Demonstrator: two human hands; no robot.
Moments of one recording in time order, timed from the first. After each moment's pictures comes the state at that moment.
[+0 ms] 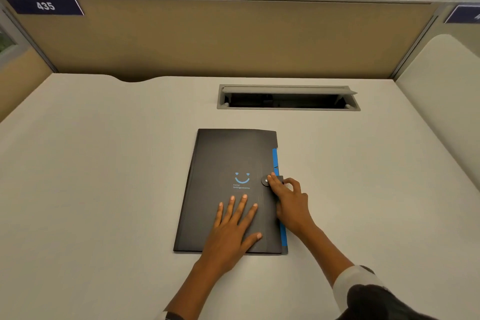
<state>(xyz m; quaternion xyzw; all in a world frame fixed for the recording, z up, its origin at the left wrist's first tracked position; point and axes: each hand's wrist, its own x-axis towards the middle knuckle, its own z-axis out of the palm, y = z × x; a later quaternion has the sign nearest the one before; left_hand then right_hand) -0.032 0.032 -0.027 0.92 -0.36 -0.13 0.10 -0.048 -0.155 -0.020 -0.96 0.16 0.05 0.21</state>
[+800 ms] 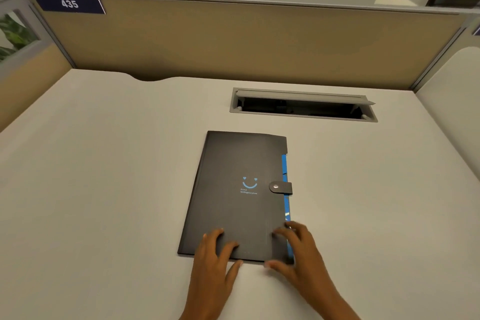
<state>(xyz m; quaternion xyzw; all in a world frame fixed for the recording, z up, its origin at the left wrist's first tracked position) -0.074 0.079 -0.016 0.95 -0.25 0.02 0.21 -0.126 -0.124 -0.019 -0.93 0.10 0.00 0.36</state>
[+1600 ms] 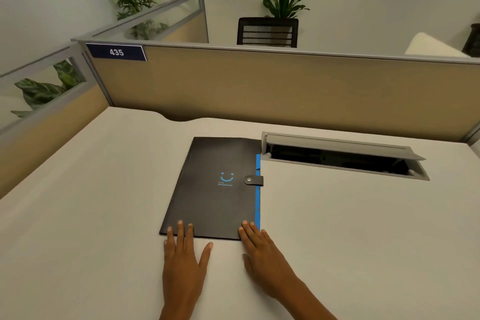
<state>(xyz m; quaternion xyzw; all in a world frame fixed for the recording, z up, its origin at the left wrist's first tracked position) 0.087 0.127 -0.023 0.98 0.02 0.00 0.19 0.059 -0.056 -0.003 -0.98 -0.10 0.04 0.18</state>
